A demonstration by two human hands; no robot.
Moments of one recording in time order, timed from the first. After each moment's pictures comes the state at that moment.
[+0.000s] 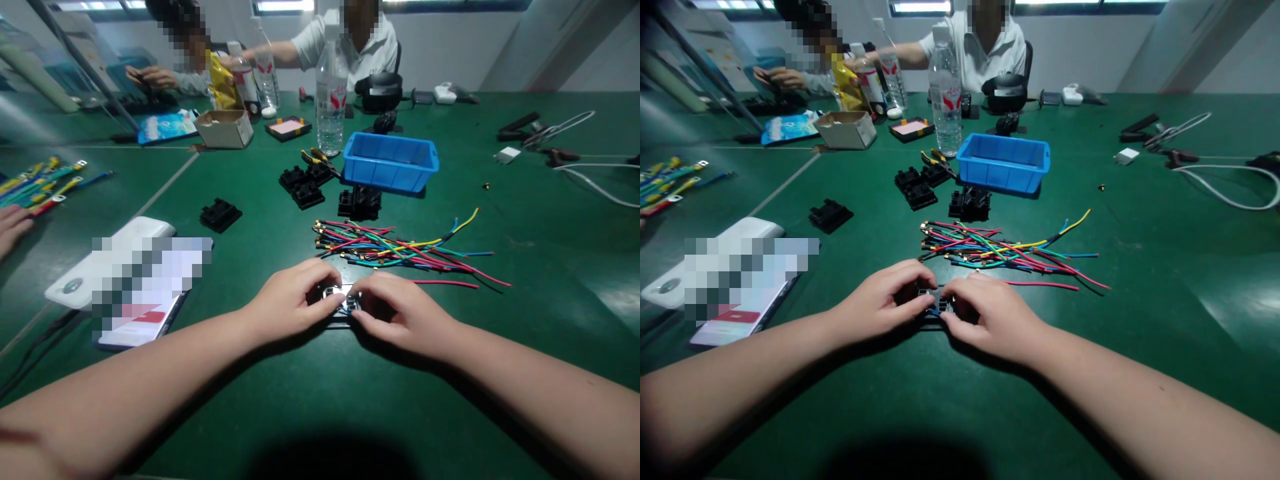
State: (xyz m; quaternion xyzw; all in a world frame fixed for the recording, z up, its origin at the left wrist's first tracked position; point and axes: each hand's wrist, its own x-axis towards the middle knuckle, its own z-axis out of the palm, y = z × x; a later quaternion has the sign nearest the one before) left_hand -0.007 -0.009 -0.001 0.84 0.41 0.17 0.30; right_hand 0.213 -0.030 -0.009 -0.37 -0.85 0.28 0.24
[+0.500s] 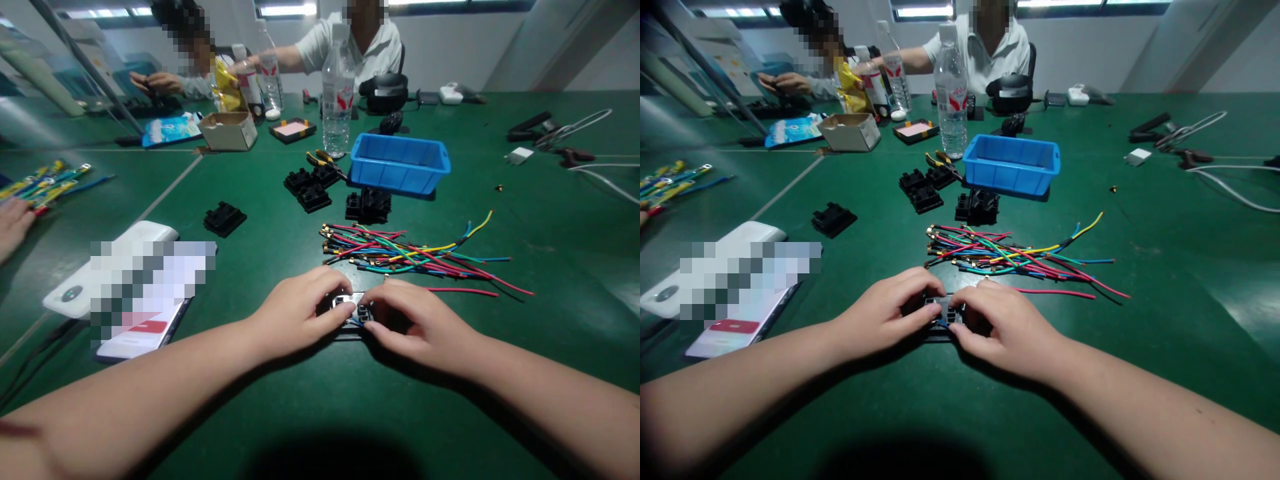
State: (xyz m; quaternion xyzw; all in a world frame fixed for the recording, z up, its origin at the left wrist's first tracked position) left_hand -0.010 -0.008 -0.002 0.85 0.40 0.14 0.30; right_hand 0.212 -0.030 -0.010 -0.37 -0.85 0.29 0.24
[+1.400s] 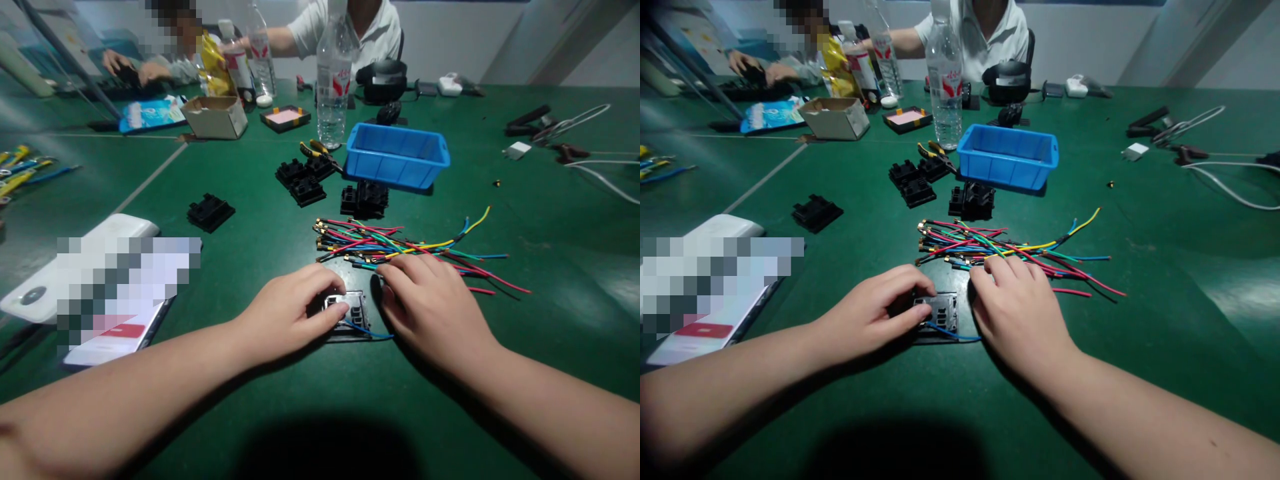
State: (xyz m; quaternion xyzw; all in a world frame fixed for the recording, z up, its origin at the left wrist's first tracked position) left_hand -0.010 -0.006 -0.002 0.85 0.40 0.15 0.31; right_hand 0.216 -0.032 -0.008 -0.50 -0.85 -0.08 0.12
